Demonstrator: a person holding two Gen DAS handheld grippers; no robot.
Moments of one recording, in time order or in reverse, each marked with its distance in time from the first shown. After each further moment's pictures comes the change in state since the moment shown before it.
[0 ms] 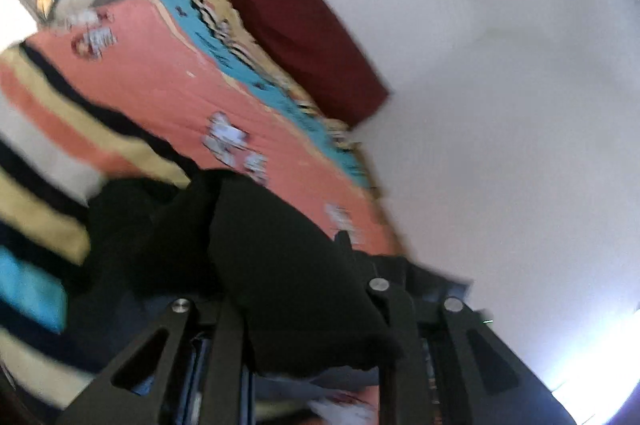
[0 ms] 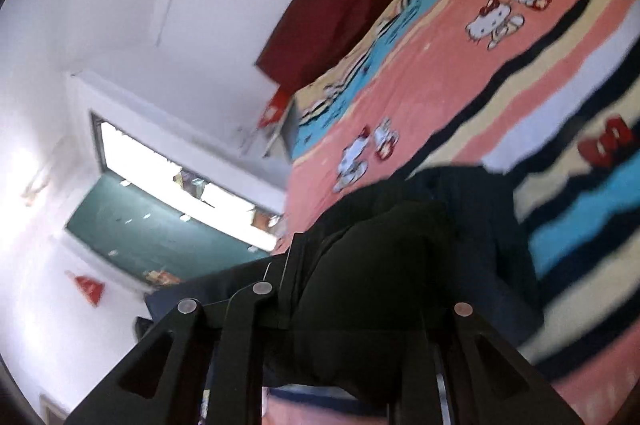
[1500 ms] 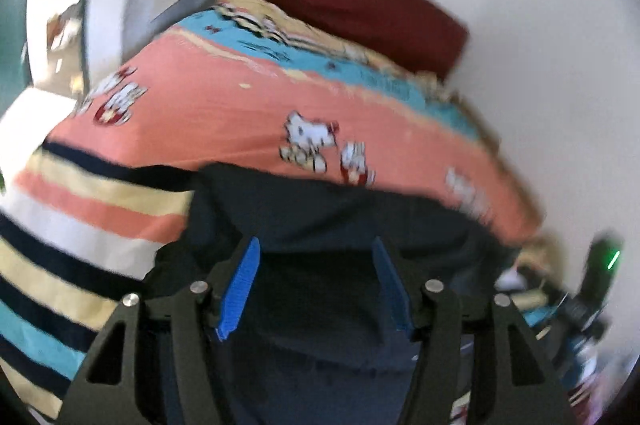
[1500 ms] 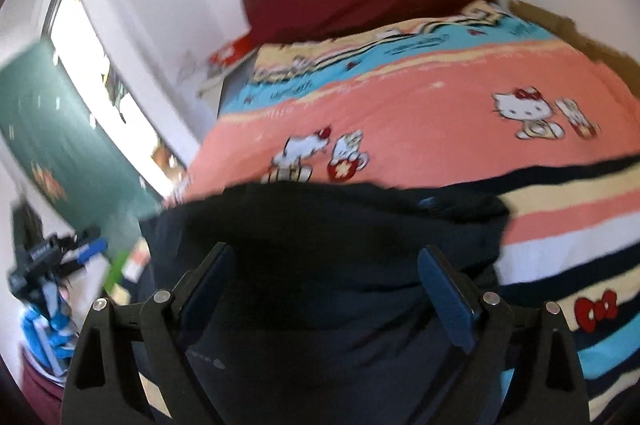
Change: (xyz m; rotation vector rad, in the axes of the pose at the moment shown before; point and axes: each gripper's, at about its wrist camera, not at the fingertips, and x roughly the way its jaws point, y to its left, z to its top) left arm 0.130 -0.025 0.020 0.309 0.135 0.422; right arm 0.155 0.078 0.024 -0.485 0.102 -0.374
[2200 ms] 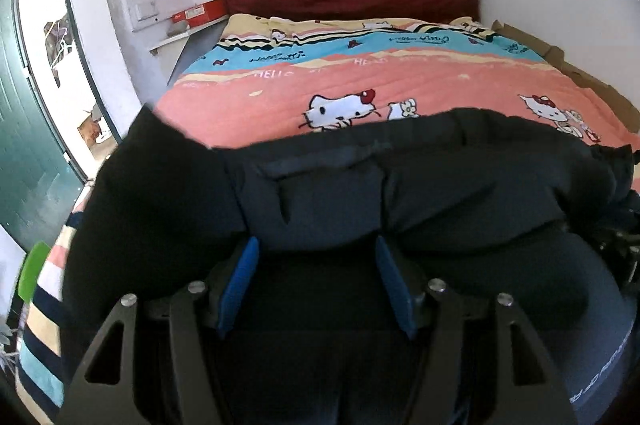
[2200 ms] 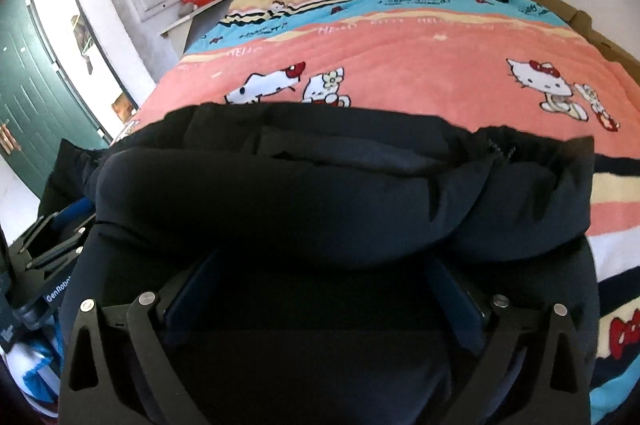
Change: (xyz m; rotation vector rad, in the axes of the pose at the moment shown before) left arm 0.138 -0.055 -0.052 0.273 -0.070 0.348; right arm 0.122 -0.017 -0.027 -0.055 0.135 -0.130
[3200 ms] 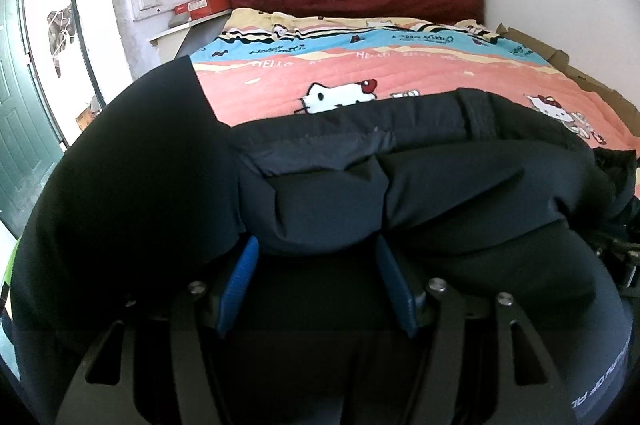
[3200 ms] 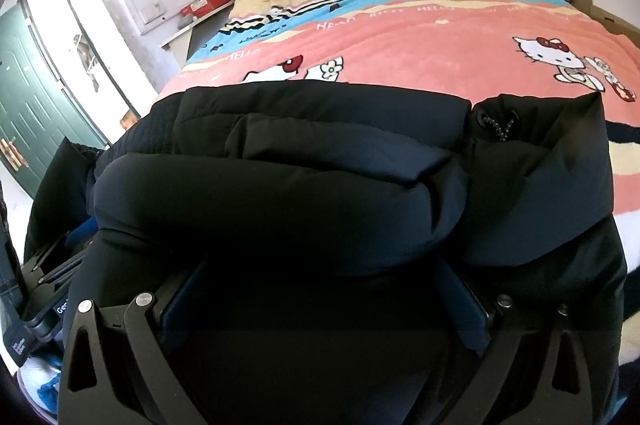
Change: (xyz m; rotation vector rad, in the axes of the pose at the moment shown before) left arm 0.027 -0.003 -0.015 -0.025 -0.005 -0.002; right arm 0.033 -0.009 -0.016 0.050 -0.031 0.051
